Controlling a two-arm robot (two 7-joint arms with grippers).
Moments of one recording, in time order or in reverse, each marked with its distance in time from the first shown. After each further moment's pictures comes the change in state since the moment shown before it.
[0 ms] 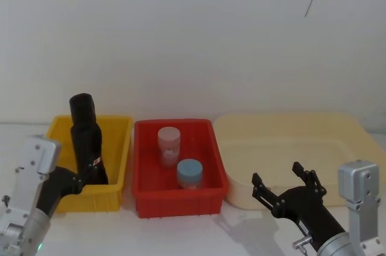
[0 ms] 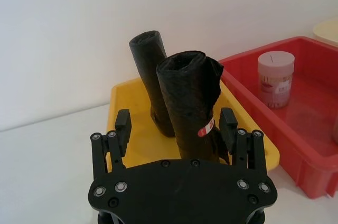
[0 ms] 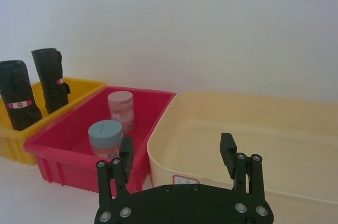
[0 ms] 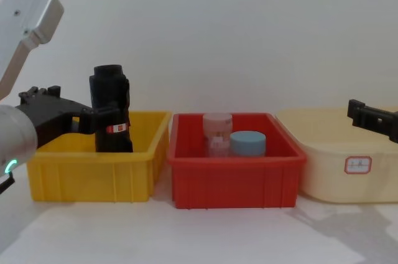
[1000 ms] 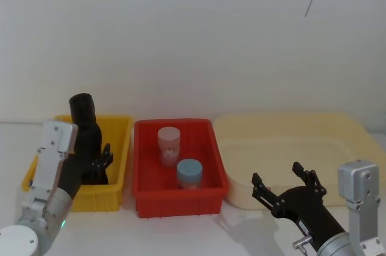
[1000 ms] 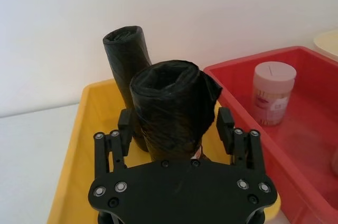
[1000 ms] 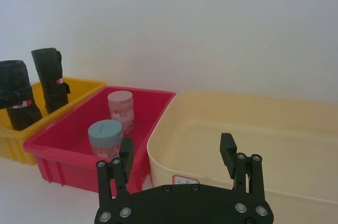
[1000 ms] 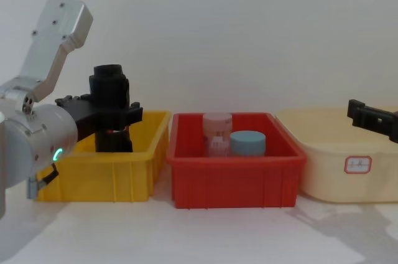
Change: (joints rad) left arm -0.146 -0.119 -0.004 0.212 -0.030 -0.008 -0.057; right arm 0.000 0.000 0.000 0.000 0.000 0.000 0.000
